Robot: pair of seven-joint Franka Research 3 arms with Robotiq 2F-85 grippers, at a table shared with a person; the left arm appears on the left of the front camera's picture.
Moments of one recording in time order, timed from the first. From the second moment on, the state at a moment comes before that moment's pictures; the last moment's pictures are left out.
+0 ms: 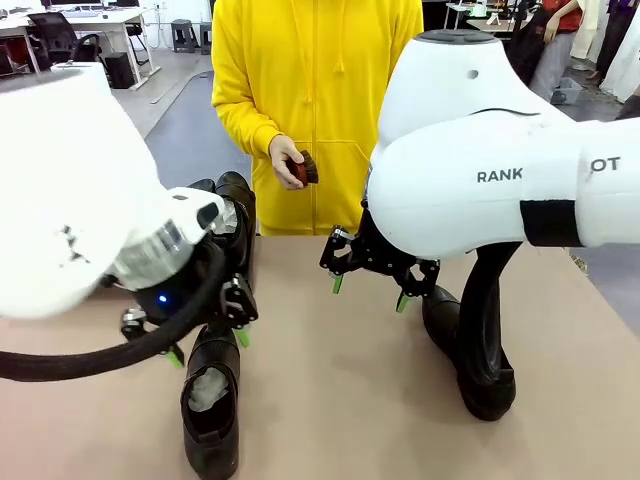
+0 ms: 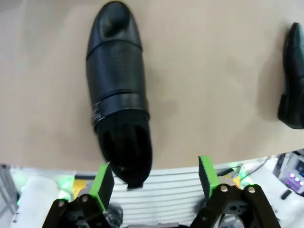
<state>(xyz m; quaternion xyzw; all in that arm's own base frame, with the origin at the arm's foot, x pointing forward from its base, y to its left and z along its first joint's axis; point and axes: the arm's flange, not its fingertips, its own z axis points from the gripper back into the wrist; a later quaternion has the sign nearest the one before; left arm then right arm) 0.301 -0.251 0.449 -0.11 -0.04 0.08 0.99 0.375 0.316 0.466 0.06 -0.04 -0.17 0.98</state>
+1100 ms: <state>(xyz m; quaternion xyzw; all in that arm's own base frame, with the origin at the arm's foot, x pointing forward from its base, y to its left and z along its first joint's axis) 0.283 -0.293 0.354 -0.04 -0.02 0.01 1.00 0.375 0.316 0.465 0.06 -0.04 -0.18 0.98</state>
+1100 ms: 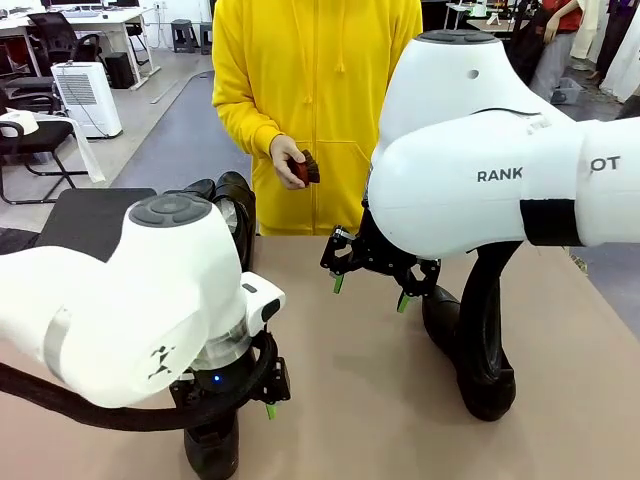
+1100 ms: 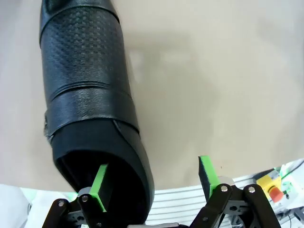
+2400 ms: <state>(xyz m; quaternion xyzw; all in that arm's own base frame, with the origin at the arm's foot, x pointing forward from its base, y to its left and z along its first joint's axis) 0.310 -0.291 0.355 0.01 -0.02 0.06 1.00 0.375 0.316 0.465 0.06 -0.04 -0.18 0.98</state>
